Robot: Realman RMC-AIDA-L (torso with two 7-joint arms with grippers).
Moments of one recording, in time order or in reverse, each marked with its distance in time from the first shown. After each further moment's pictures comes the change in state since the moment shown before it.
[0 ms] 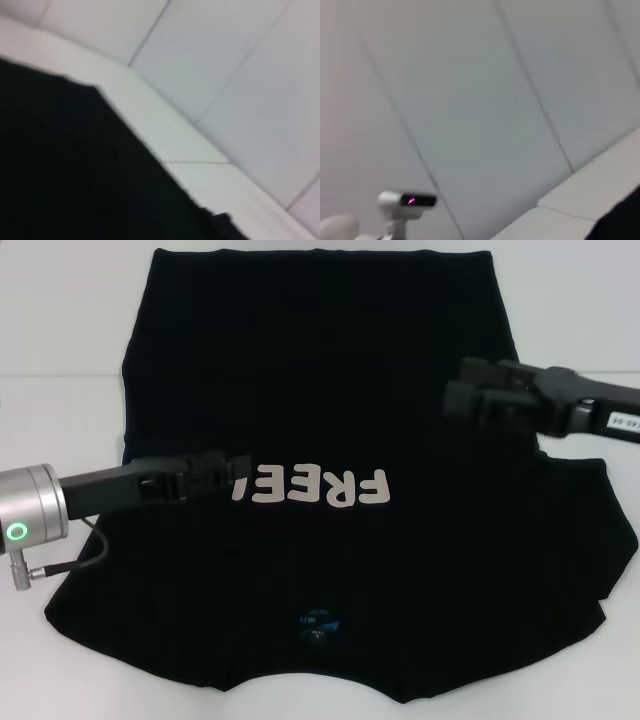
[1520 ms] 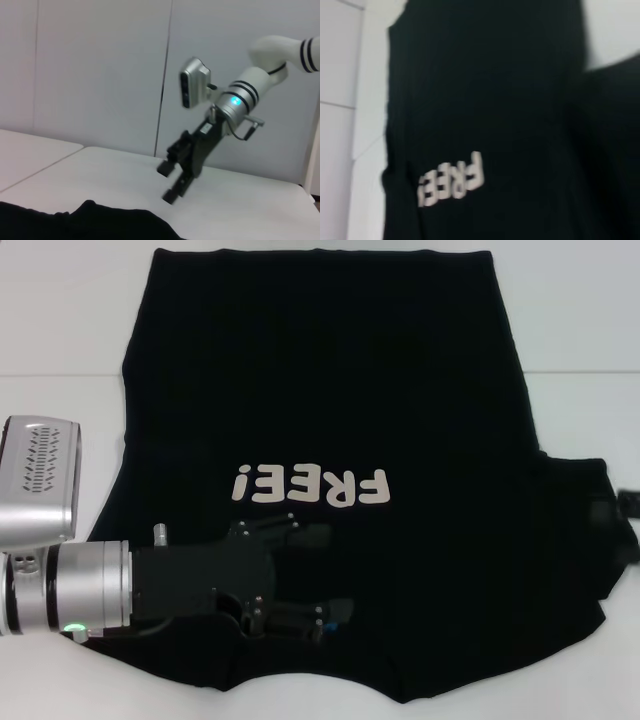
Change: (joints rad) left arm 0.029 -0.055 0.178 -0.050 -0.034 0.216 0.616; right arm -0.127 -0.149 -0.006 -0.017 -0.404 0.138 0.947
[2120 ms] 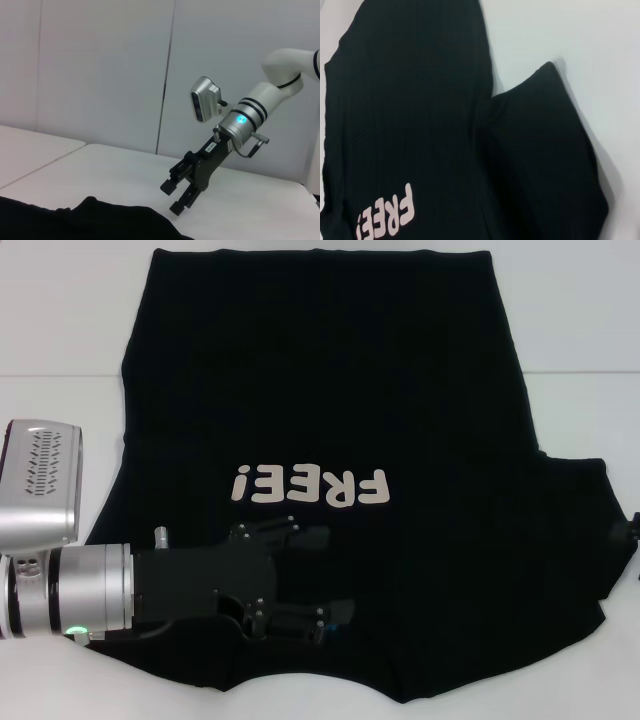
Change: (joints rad) left arm 0.004 -0.005 0.001 0.000 0.002 -0.008 -0.003; right arm -0.048 0.006 -0.008 0.053 -0.014 0.163 -0.032
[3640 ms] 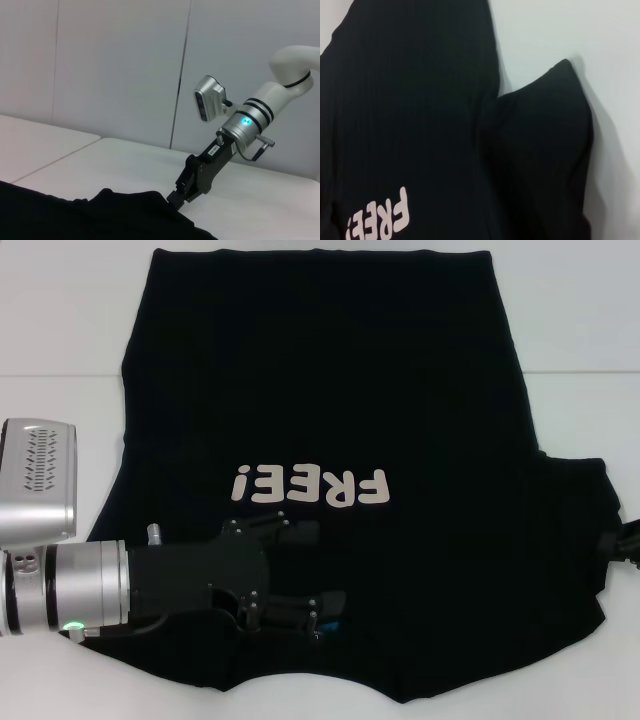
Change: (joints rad) left arm 0.000 0.011 -0.004 -0.015 -0.005 -0.035 -0.002; right arm 0.059 0.021 0.000 0.062 -0.035 0.089 -0.021
